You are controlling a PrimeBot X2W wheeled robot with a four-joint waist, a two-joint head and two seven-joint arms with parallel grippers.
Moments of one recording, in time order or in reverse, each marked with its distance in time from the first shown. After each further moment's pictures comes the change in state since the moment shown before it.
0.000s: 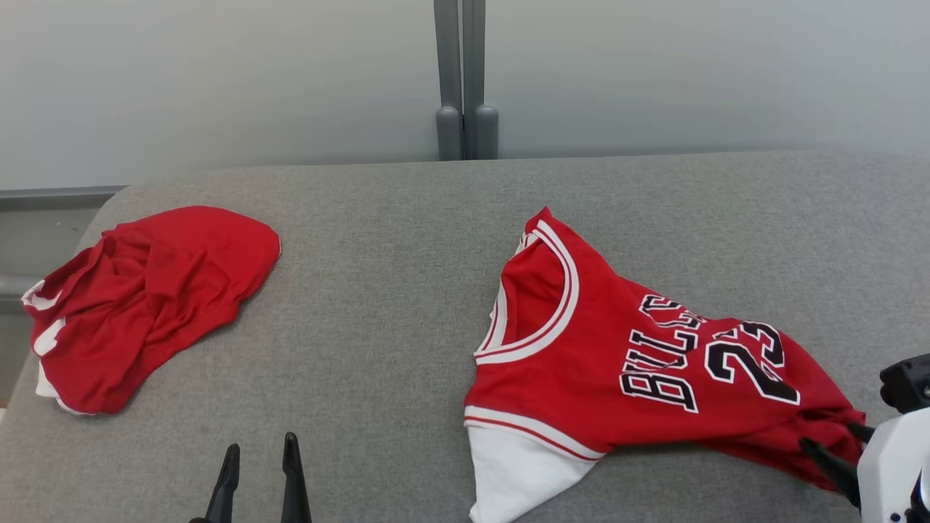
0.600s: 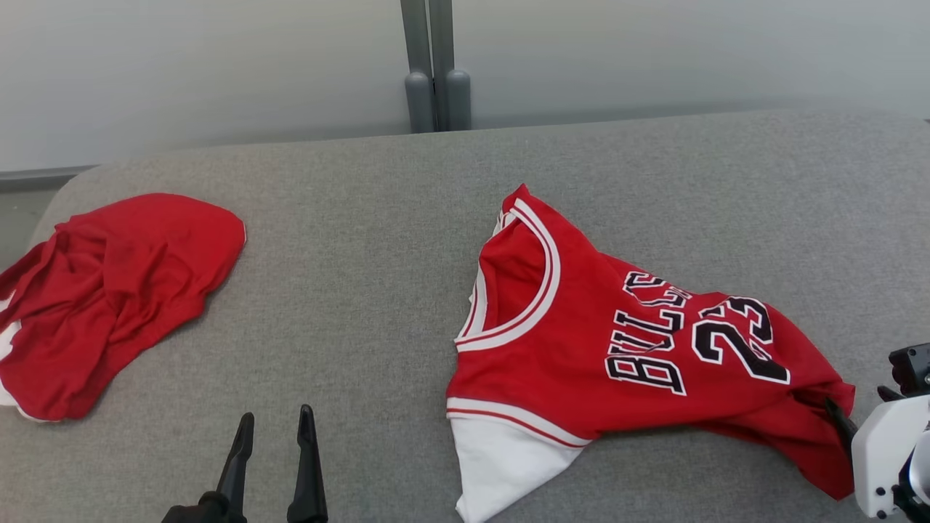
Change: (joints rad) left arm -0.053 0.000 -0.020 -0.007 0.027 -0.020 -0.001; right arm -0.078 0.165 -0.118 0.118 -0.320 0.000 -0.139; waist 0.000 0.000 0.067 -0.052
